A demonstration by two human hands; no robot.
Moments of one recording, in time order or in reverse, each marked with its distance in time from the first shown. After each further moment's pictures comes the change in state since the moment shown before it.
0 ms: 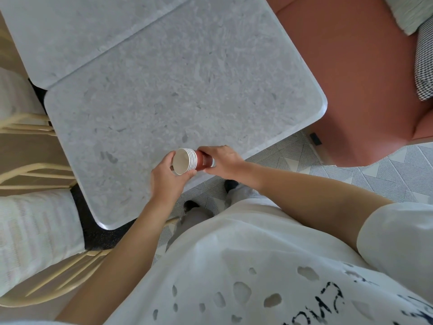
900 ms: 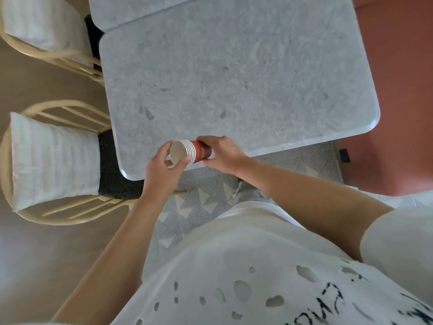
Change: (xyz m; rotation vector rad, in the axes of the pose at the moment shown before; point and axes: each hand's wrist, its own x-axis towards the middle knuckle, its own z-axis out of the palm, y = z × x) left_hand -0.070 -0.062 -0.061 -0.188 0.087 -0.243; right_hand 0.000 -0.094 0.029 0.029 -0.118 -0.180
